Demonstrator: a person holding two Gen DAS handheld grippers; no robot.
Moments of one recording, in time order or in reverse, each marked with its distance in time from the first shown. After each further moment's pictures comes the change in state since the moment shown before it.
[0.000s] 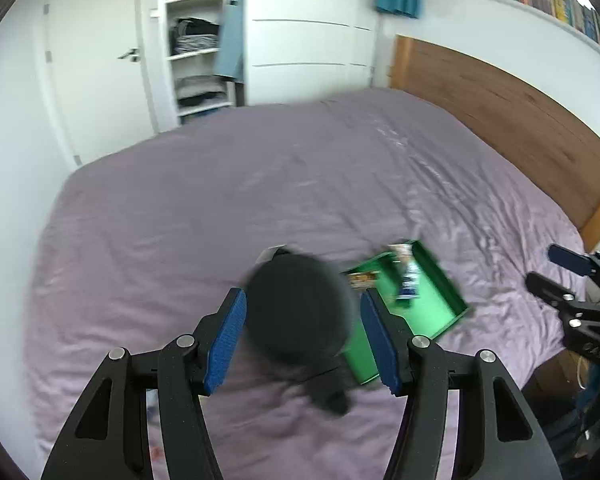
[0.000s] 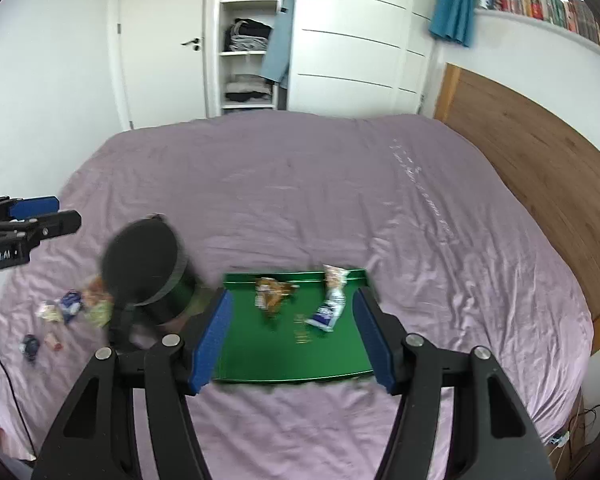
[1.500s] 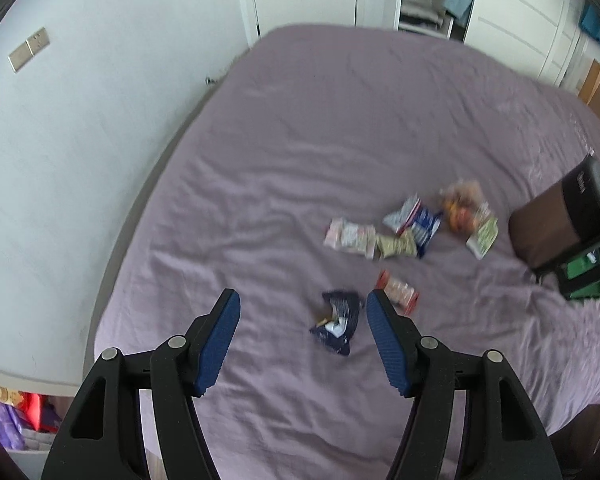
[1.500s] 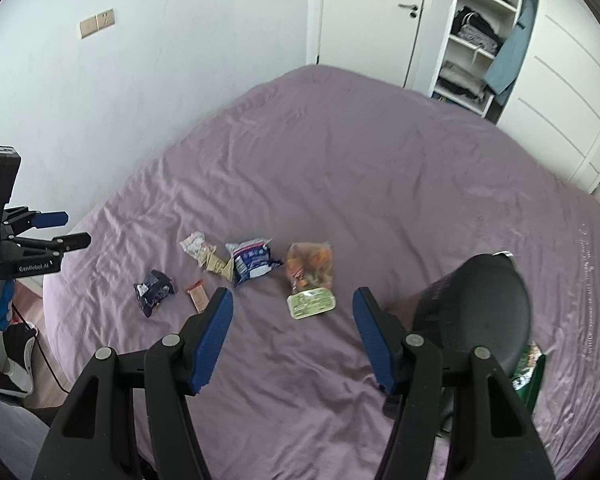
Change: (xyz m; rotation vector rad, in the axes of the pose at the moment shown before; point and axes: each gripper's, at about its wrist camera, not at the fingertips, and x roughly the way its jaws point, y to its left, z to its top) left arm -0.051 0.290 -0.268 -0.419 0.276 0.391; right arm 0.075 0.318 -0.008 -0.450 0.180 0.438
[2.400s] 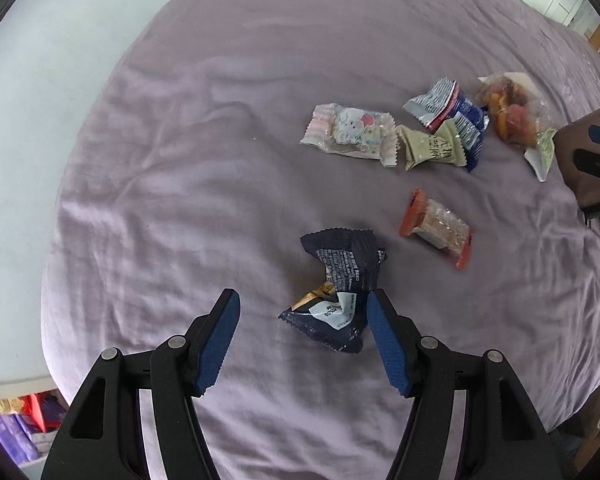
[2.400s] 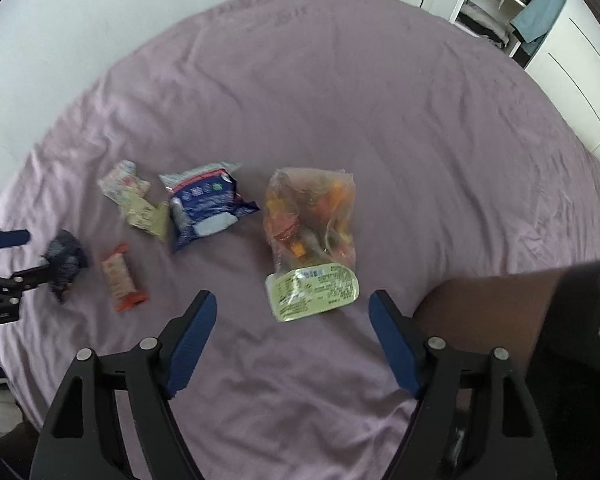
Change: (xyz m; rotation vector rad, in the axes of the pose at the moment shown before) left arm 0.145 -0.020 -0.031 0.077 0.252 -0.052; right arm 0.200 -0.013 -0.014 -0.027 0.271 -0.063
